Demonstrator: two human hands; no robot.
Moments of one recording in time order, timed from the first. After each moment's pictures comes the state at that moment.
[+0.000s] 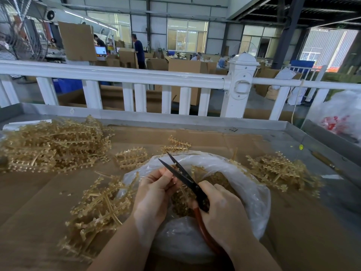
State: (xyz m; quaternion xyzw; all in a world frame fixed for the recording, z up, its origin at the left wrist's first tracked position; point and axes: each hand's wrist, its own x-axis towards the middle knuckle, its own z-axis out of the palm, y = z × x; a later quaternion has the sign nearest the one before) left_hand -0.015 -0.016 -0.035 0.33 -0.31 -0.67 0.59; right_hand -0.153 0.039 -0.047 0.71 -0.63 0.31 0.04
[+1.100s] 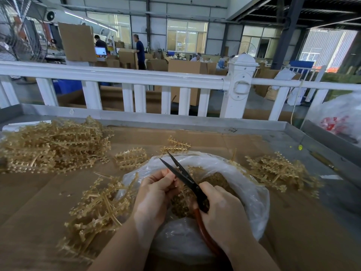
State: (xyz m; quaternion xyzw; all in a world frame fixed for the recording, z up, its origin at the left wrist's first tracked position) left_hand -0.016 -0.018 -0.040 0.34 -0.33 -0.68 0.56; right_hand -0.152 0.041 -0.044 0.72 -0.62 0.30 0.04
